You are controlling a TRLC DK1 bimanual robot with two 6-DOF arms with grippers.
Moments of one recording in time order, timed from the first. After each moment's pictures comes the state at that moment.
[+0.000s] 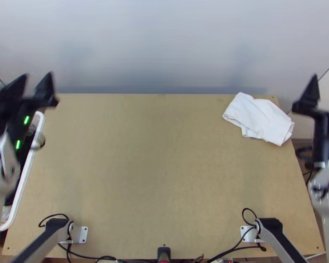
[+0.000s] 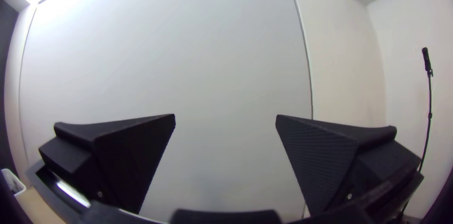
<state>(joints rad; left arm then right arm) 0.02 0.94 1.22 -0.10 0.02 -0.13 0.02 0.81 1.07 0.13 0.23 -0.01</state>
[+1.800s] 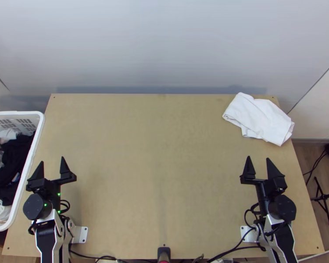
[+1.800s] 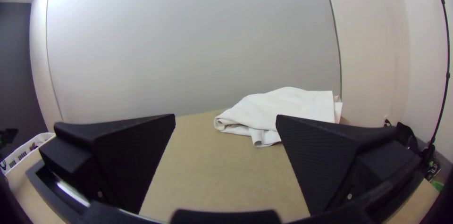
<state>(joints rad) 0.28 0.00 0.00 0.01 0.01 -0.05 0.20 0.00 0.01 0.04 0.20 0.21</state>
